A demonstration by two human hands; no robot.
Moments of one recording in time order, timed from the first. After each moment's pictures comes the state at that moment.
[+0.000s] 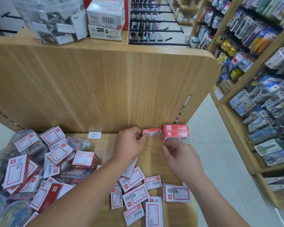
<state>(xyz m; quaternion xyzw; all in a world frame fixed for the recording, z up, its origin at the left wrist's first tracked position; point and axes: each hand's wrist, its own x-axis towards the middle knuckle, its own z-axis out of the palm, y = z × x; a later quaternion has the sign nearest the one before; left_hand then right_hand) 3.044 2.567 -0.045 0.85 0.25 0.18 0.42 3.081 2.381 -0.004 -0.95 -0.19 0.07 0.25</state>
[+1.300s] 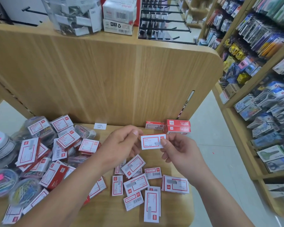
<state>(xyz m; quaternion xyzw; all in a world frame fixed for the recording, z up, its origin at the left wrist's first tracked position) 2.961 2.572 0.035 0.74 0.20 0.00 0.64 3.050 2.380 0.041 -0.78 -0.15 0.24 0.56</state>
